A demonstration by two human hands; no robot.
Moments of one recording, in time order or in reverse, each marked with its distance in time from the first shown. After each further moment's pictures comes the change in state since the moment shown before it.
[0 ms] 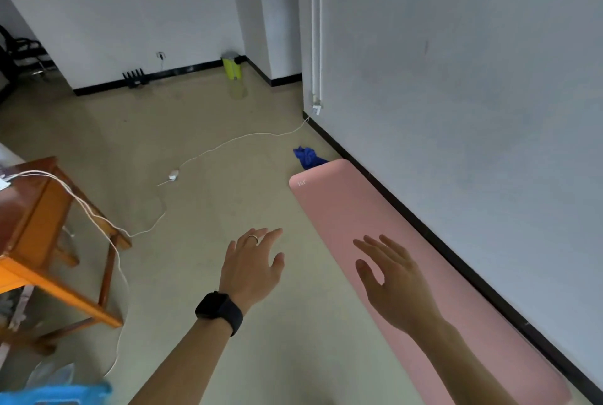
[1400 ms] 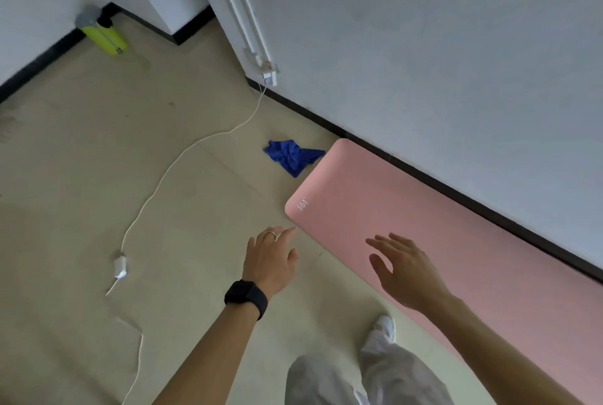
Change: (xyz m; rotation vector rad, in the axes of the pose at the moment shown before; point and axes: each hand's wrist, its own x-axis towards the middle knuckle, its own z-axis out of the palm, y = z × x) left_hand 0.857 -0.146 0.149 0.217 -0.494 0.253; right_hand 0.719 0.179 0.301 0.003 -0.322 0.492
